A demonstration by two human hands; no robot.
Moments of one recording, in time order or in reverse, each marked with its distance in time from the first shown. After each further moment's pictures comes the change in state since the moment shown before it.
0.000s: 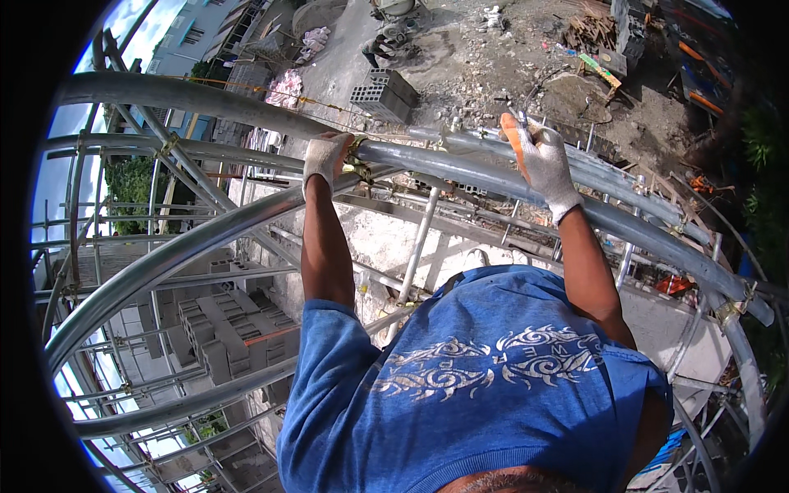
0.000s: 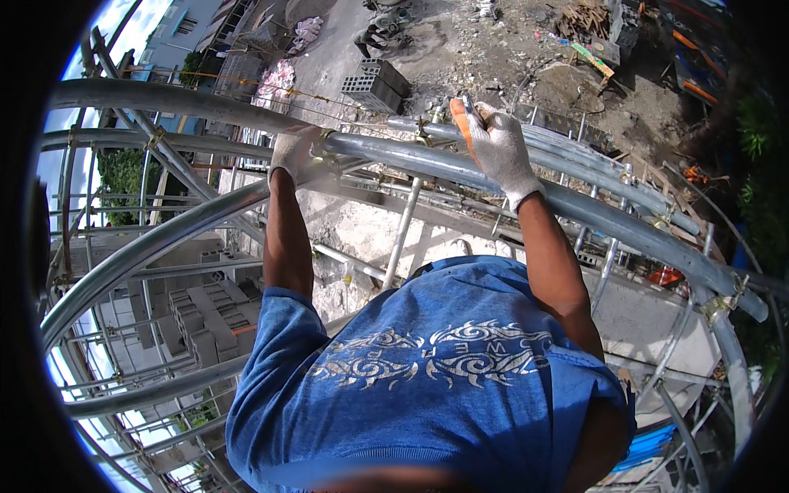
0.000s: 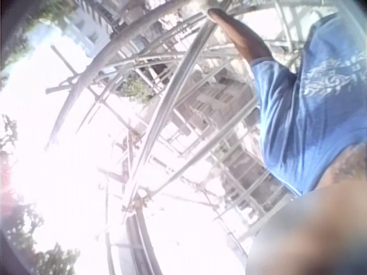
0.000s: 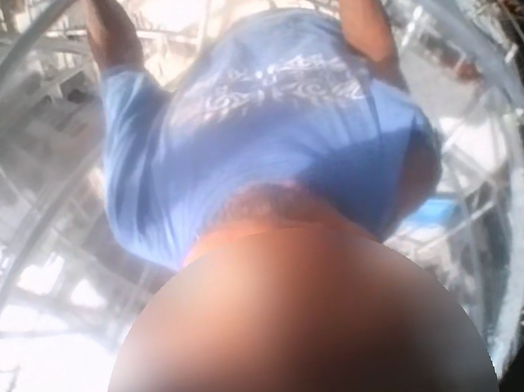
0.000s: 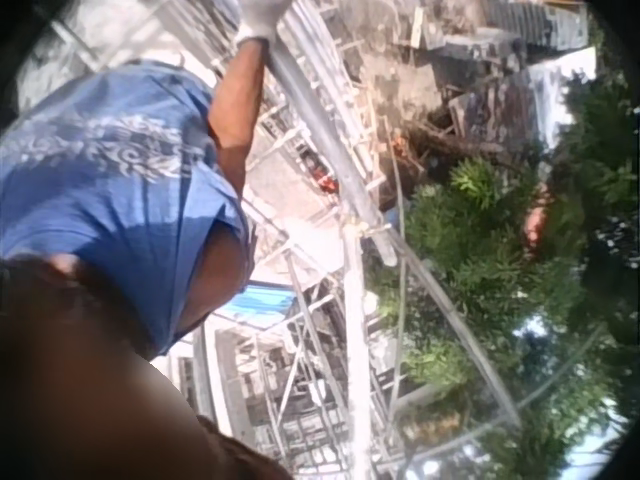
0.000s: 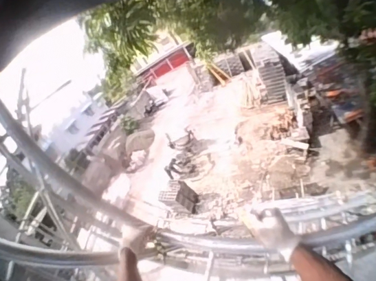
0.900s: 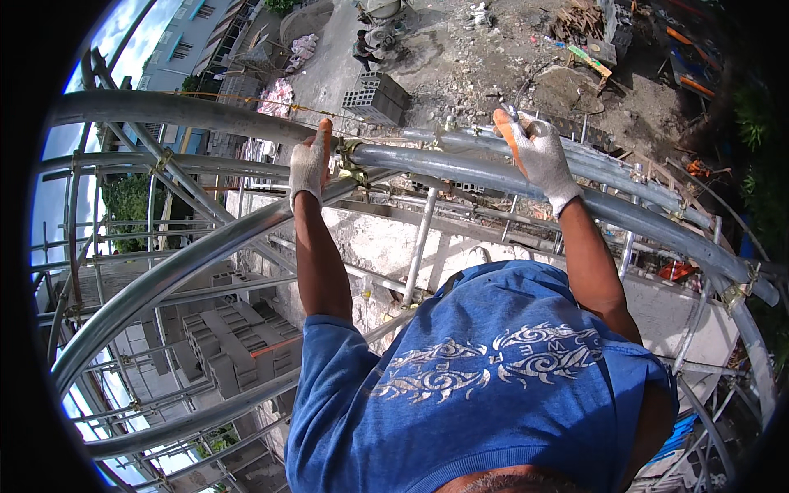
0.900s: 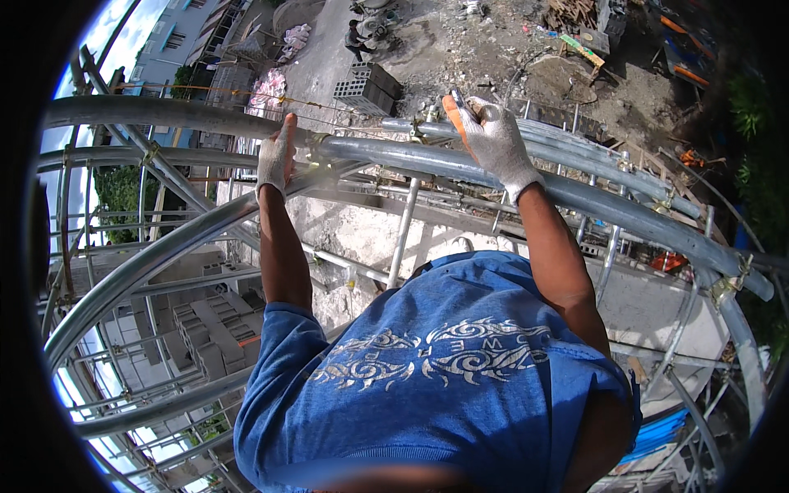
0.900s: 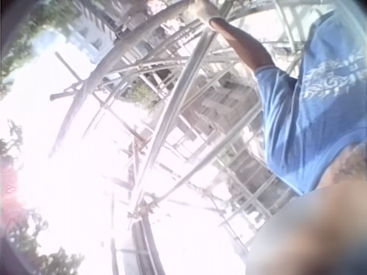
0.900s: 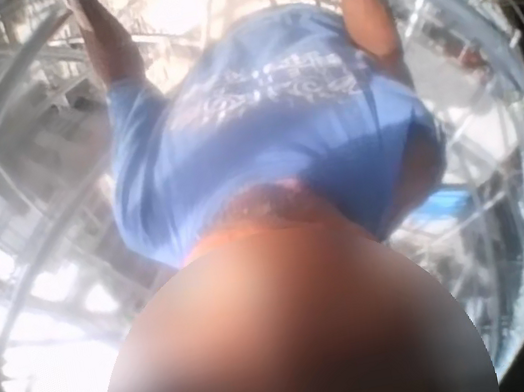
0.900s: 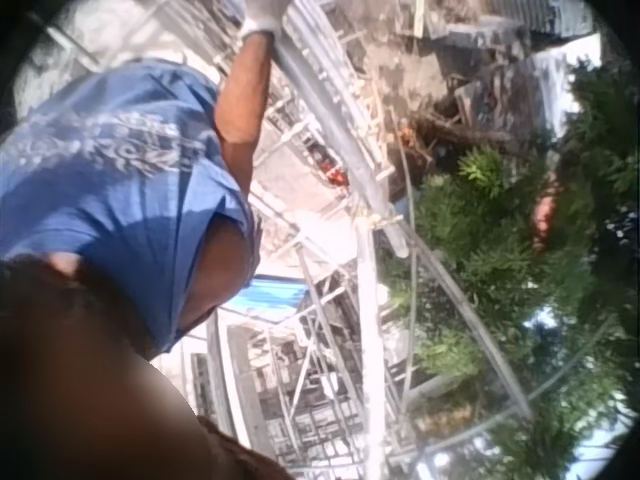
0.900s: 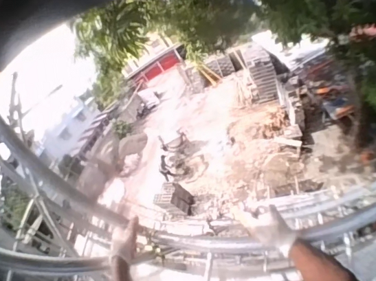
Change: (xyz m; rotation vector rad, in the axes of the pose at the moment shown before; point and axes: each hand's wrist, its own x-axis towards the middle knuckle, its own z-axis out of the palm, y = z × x) left_hand -0.005 0.006 -0.022 0.064 0.038 -0.084; right_hand -0.001 -0.006 0.002 0.022 0.011 0.034
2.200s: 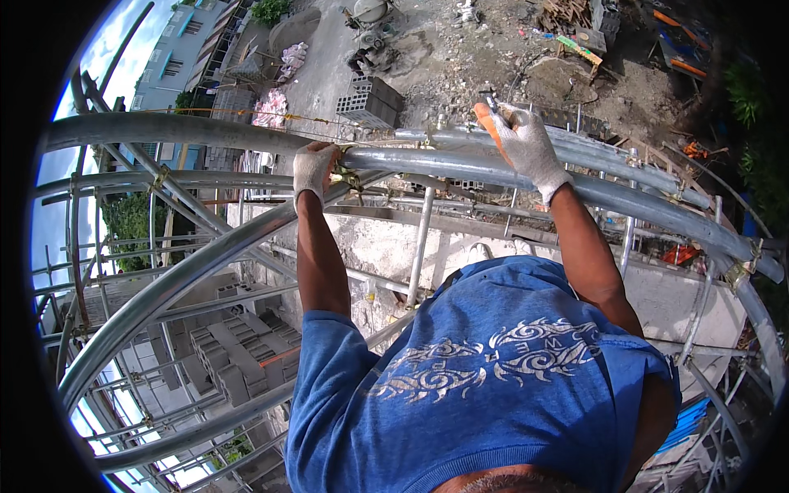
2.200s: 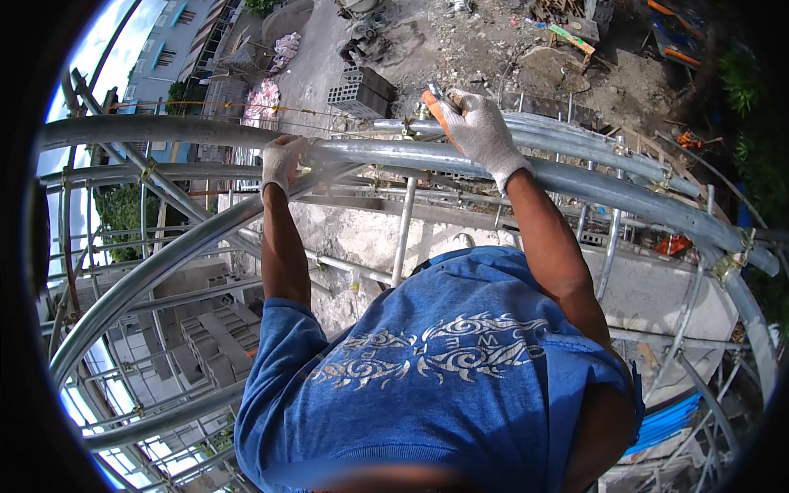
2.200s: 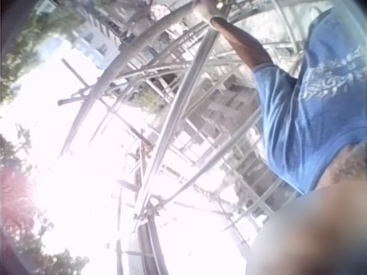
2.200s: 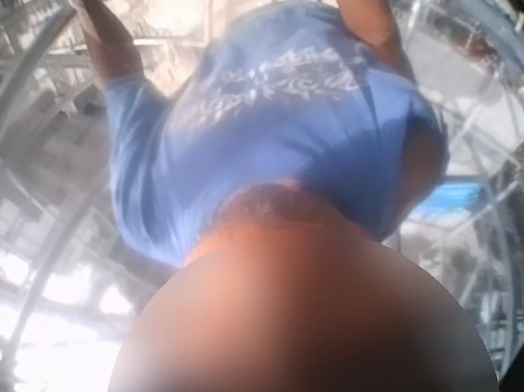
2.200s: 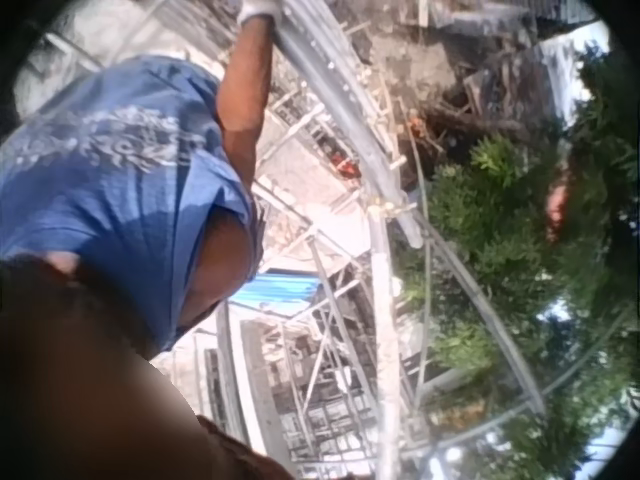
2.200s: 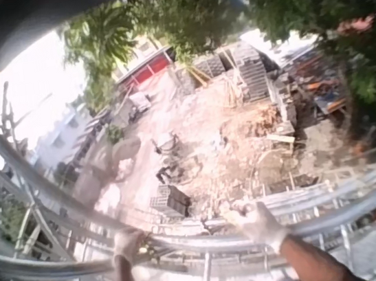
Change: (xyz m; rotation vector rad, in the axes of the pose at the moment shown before) left_hand 0.018 -0.022 0.030 -0.098 -0.034 0.106; right_hand 0.006 0.017 0.001 -0.095 0.045 -0.103
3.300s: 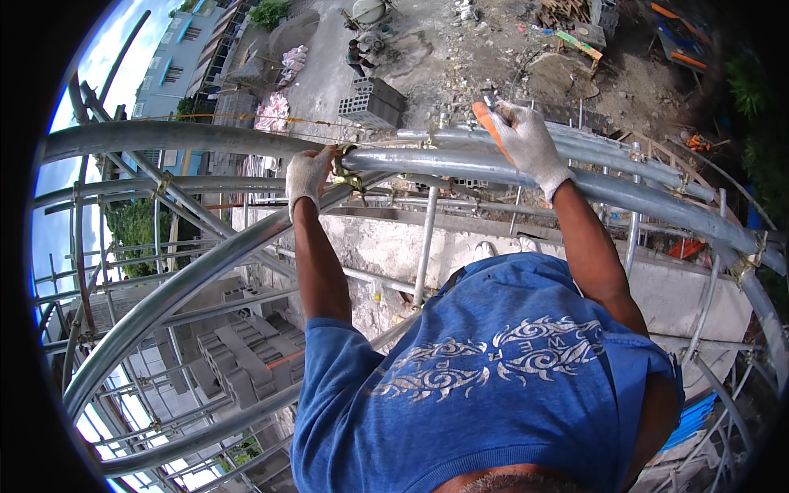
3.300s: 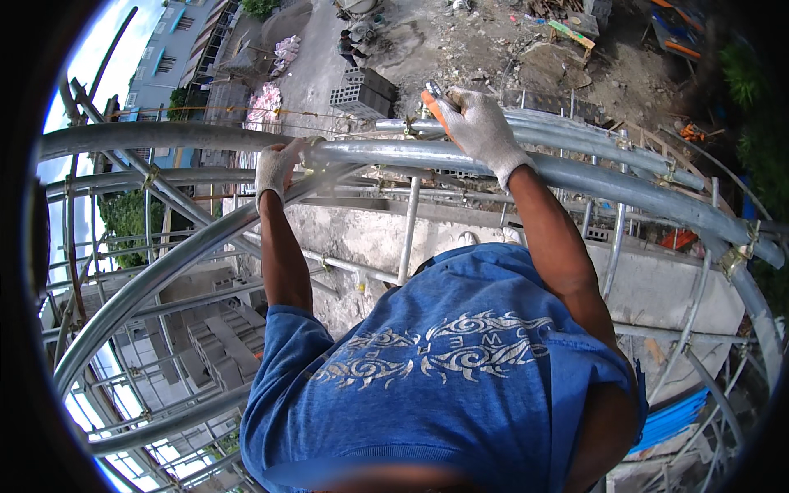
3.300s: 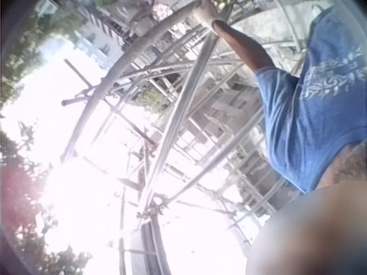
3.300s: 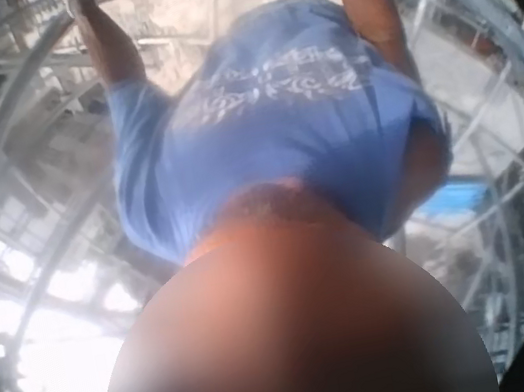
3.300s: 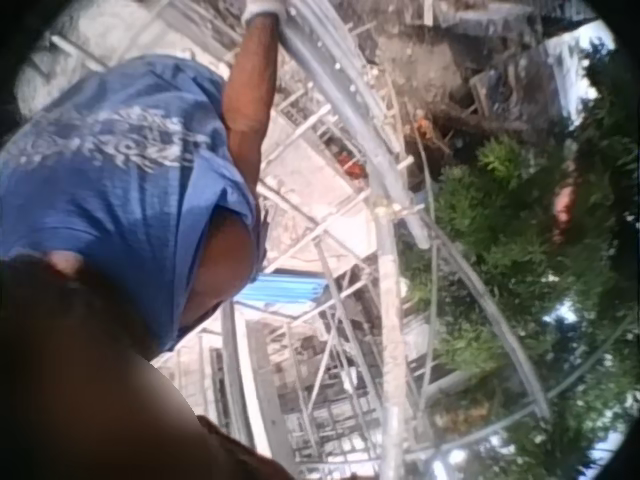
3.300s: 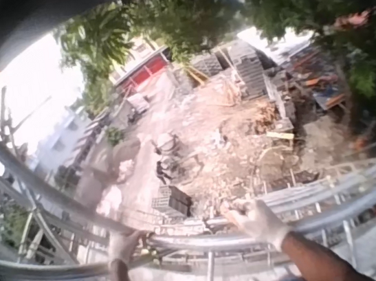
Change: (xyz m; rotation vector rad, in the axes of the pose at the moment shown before) left_hand -0.004 0.015 -0.023 0.408 -0.036 -0.073; right_hand -0.002 -0.014 -0.005 -0.150 -0.001 0.006
